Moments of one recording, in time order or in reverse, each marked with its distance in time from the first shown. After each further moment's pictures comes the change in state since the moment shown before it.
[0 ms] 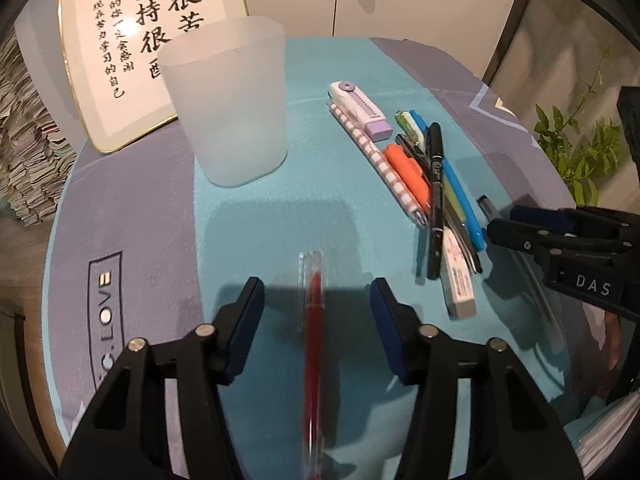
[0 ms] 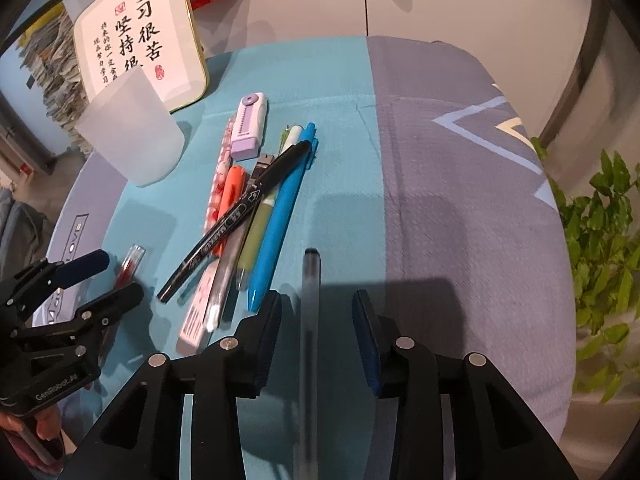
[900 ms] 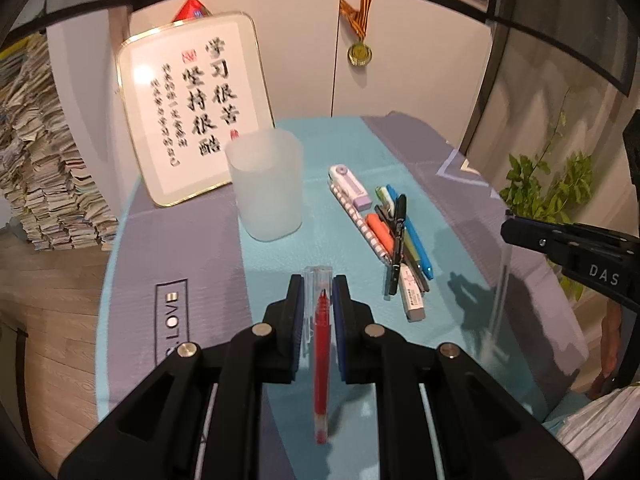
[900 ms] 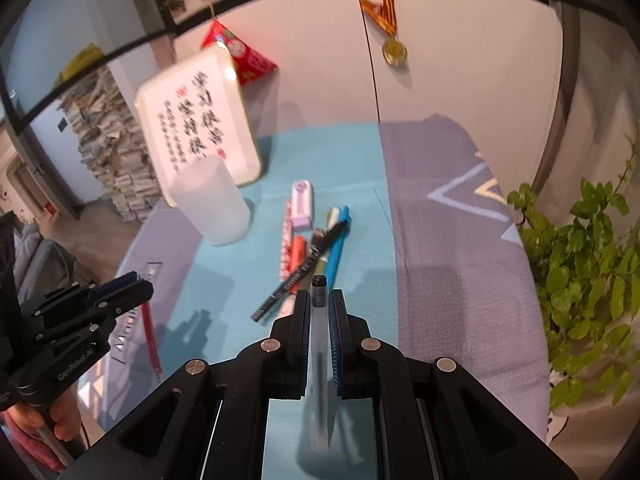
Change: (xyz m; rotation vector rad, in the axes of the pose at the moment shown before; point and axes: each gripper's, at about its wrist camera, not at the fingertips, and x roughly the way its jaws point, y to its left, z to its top) left arm -0.100 0.003 -0.014 -0.002 -0.243 0.005; right arm -0.099 0.022 -0.022 0.036 -0.264 0.083
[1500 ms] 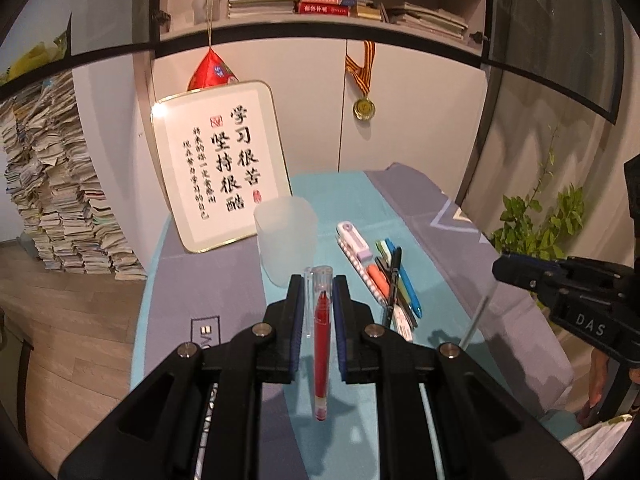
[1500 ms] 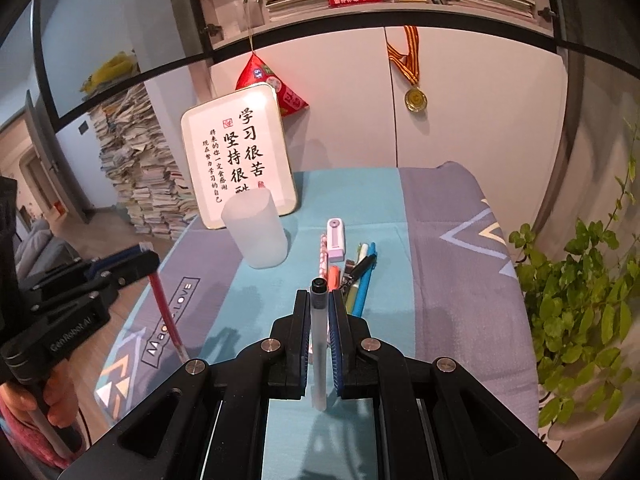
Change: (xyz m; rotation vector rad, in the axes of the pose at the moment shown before) left arm -0.052 0.006 0.017 -0.007 -0.154 0.024; right arm -0.044 0.038 0.001 -0.064 -0.106 0.011
